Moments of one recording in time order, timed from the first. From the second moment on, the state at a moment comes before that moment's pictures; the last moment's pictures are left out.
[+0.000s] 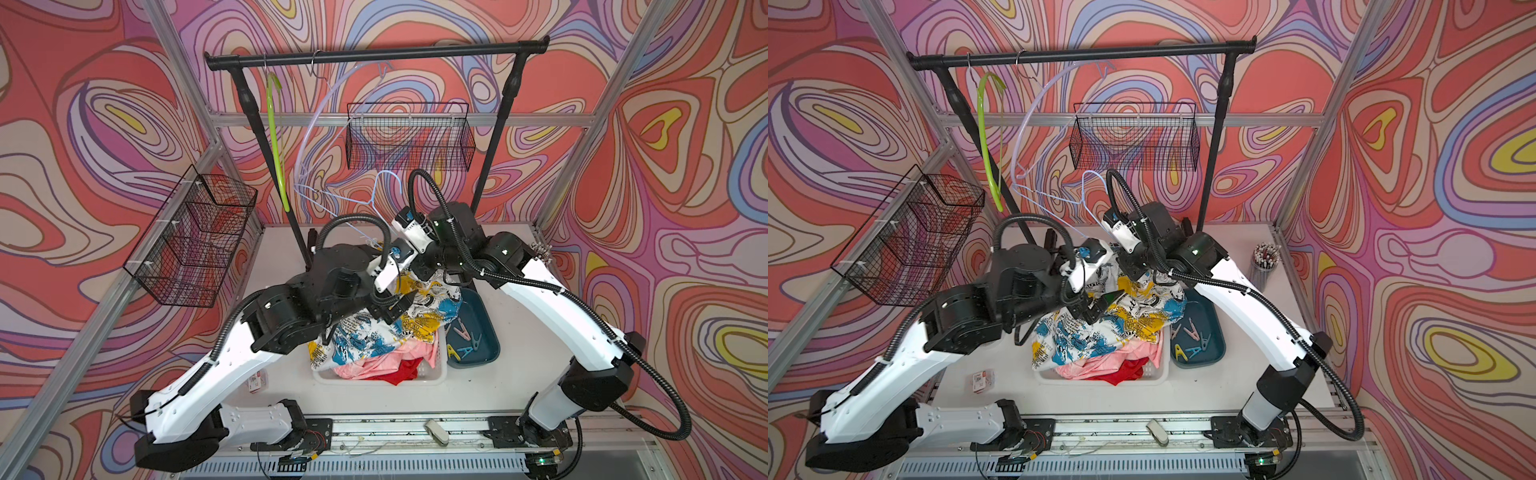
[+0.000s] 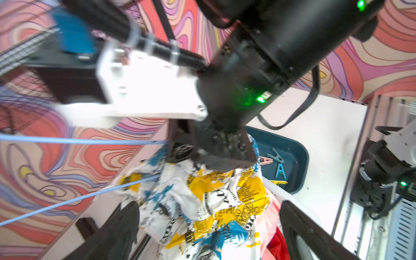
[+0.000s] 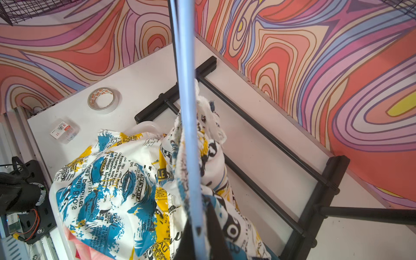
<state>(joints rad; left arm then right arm) -0.96 1.15 1.63 -0.87 -0.22 0.17 0.78 1.63 1.96 -0.98 -0.02 -0.14</state>
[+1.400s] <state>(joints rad) -0.74 1.27 1.96 -1.16 -0.29 0.68 0.91 1.66 2.31 -1.47 -0.18 -0.29</state>
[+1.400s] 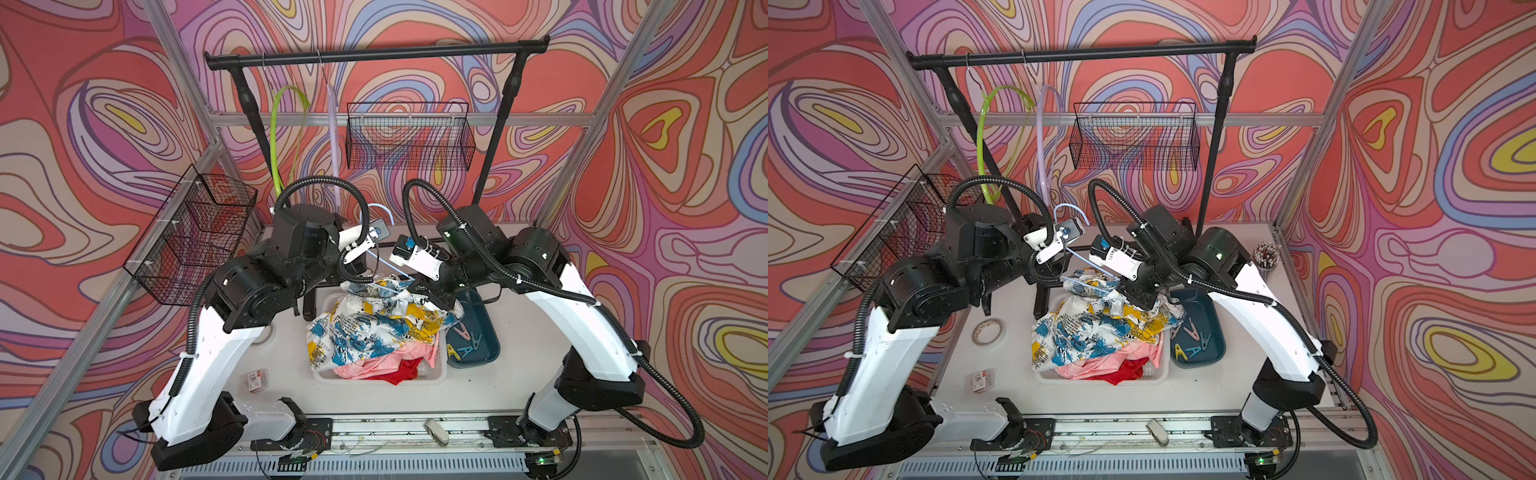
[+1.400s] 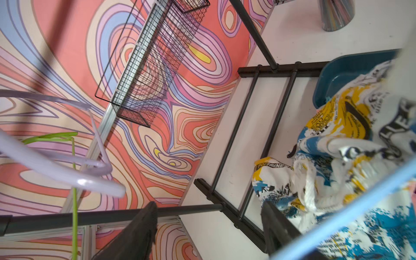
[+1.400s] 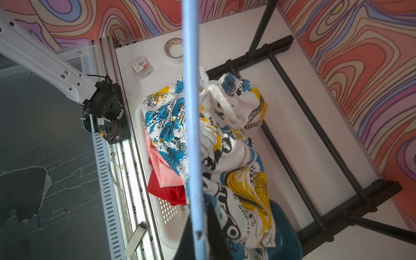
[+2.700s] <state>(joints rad) -0.73 0.86 1.67 -1.16 -0.47 0.62 0.92 1.65 2.39 -1.27 -0.06 -0.14</state>
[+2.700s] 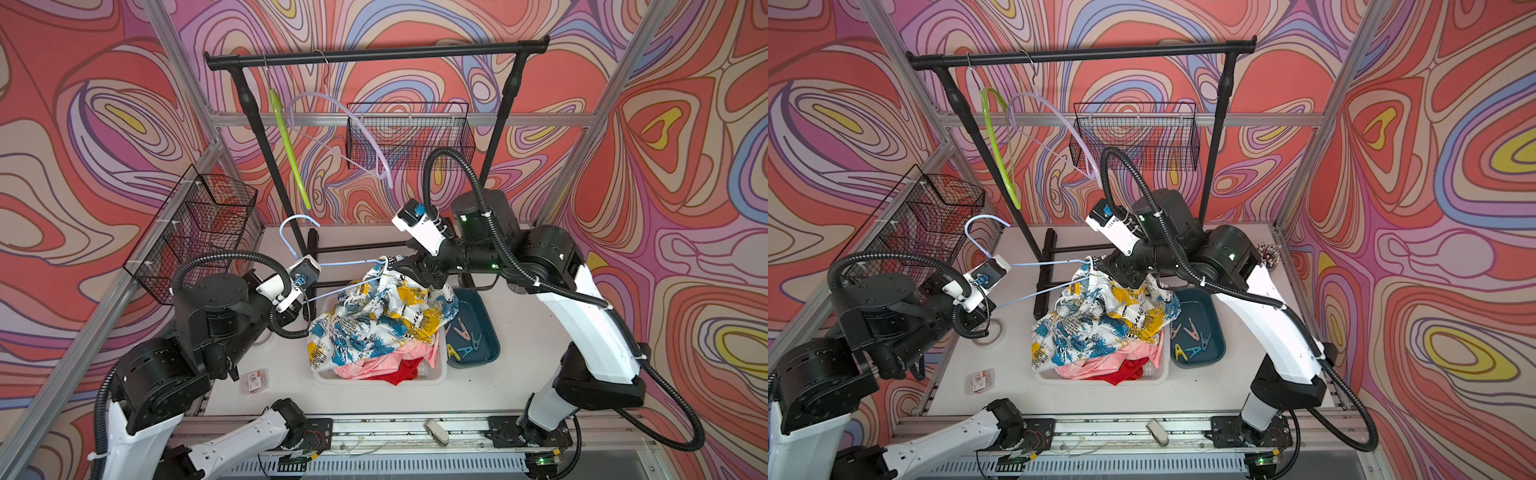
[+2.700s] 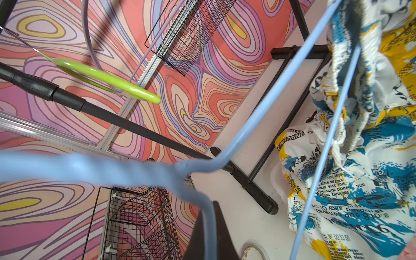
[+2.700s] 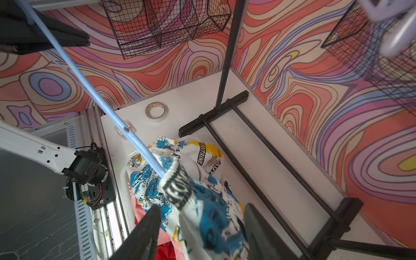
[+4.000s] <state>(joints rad) -0.73 0.87 1.73 -1.06 -0.70 0.56 0.88 1.42 1.96 -1.17 0.28 -0.07</state>
